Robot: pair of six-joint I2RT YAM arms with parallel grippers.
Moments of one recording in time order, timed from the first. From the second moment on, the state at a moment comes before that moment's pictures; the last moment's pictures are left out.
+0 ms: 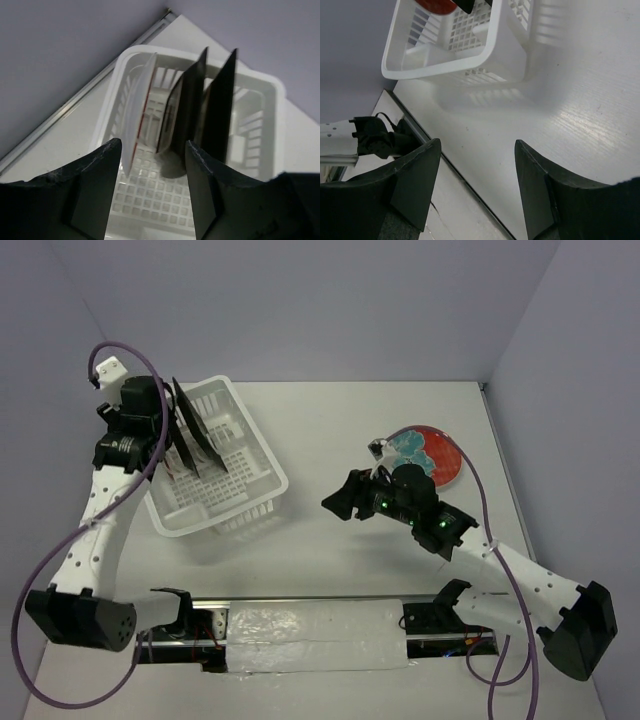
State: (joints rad) left arm -0.12 1.20 1.37 -0.63 -0.70 -0.53; right arm 0.72 0.94 0.69 -0.06 -0.20 0.63
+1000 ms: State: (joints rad) left arm 0.07 1.52 1.37 -0.67 -0.60 -0.43; right arm 0.73 0.79 0.68 -0.05 -0.11 0.56
